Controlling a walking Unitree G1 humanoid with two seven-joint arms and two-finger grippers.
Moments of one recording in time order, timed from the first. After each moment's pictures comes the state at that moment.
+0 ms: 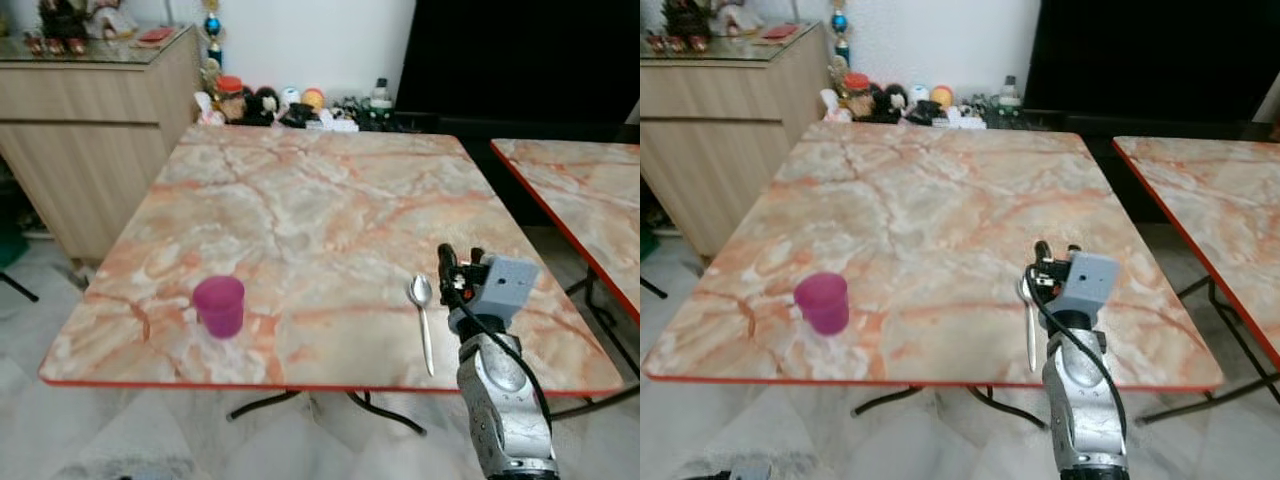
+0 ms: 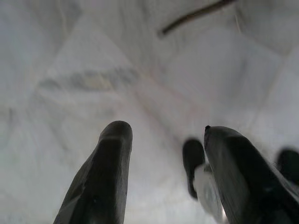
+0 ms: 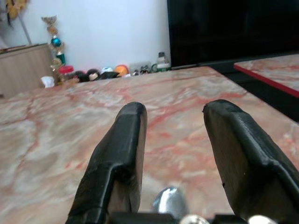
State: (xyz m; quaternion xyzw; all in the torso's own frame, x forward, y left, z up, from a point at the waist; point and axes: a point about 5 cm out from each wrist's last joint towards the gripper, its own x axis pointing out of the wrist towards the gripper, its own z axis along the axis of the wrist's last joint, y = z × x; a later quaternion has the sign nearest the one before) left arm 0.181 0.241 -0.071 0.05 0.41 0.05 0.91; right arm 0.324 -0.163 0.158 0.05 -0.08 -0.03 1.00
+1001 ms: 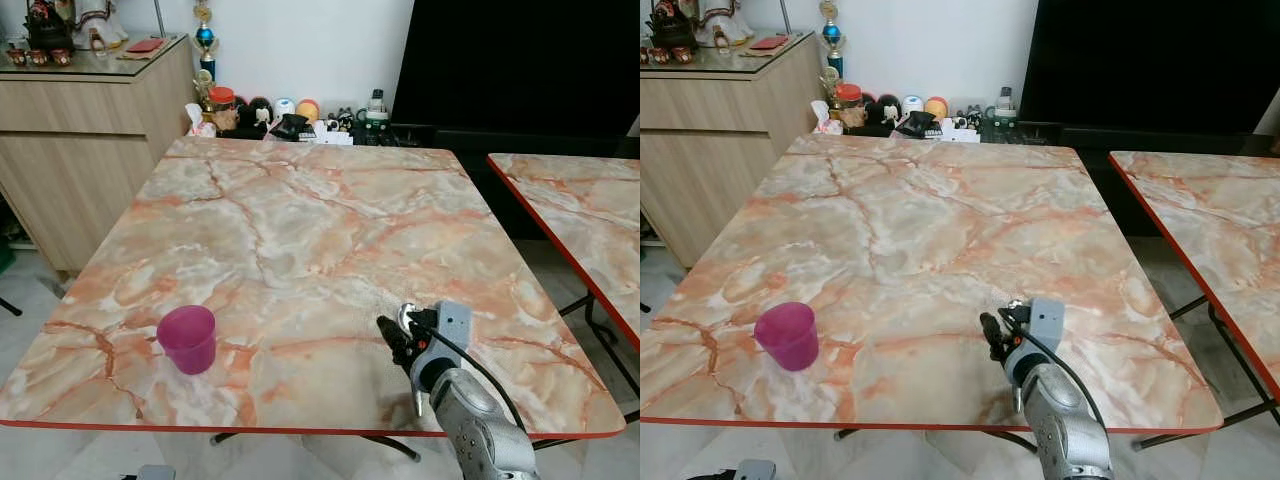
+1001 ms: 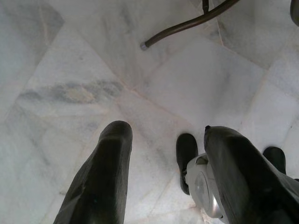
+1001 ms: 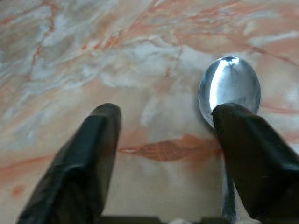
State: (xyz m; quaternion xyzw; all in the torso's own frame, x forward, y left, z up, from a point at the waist) left arm 0.177 0.234 -0.074 0.04 0.41 0.05 0.91; right arm 0.313 -0.134 0.082 0.15 0.18 0.10 0.97
